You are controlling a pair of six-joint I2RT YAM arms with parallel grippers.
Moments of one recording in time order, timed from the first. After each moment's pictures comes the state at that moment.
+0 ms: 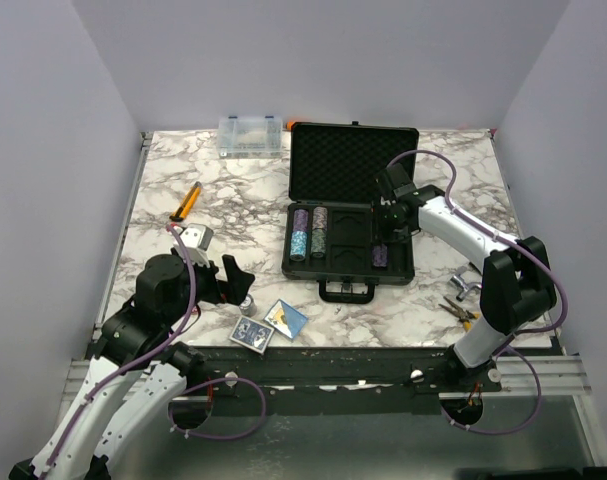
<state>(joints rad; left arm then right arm) -0.51 0.44 0.74 -0.72 0.04 -0.36 0.44 1.66 1.22 -0.73 0.06 0.40</state>
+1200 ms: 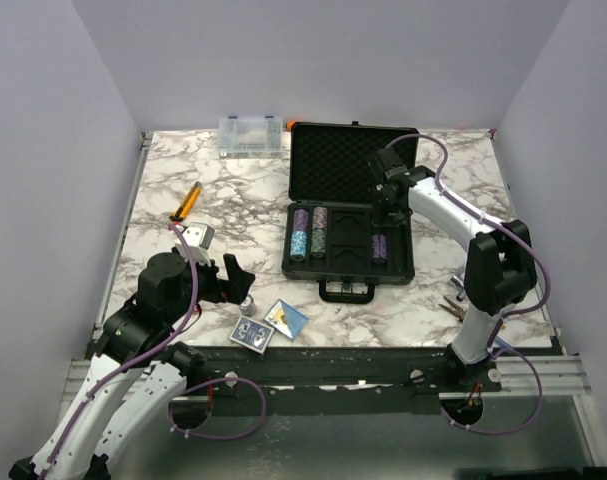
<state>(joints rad) -0.51 0.45 0.74 -0.72 0.03 -0.36 0.43 1.79 1.44 -0.84 0.15 0.40</state>
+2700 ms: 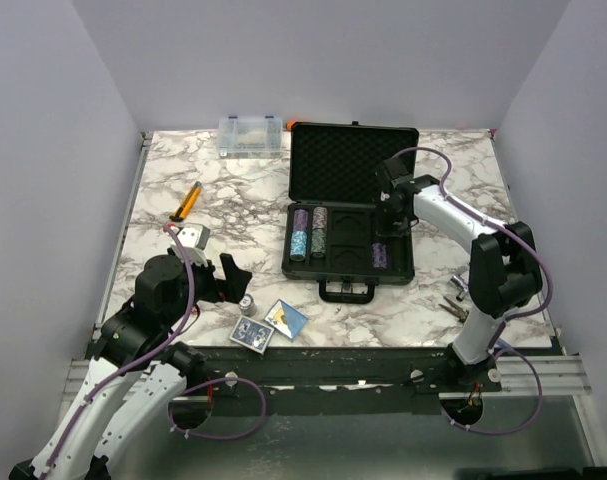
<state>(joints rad) -0.51 0.43 0.74 -0.72 0.00 -0.36 0.40 1.78 1.32 -0.78 0.04 0.39</state>
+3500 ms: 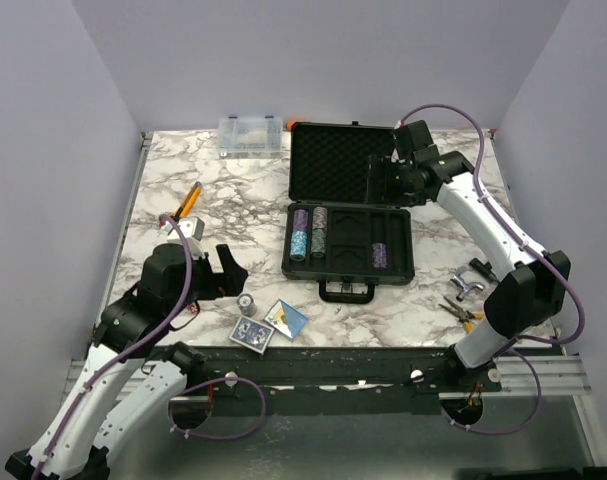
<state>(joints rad) -0.51 0.53 0.80 -0.84 -0.07 -0.48 0.40 1.63 1.58 -0.88 0.07 0.36</state>
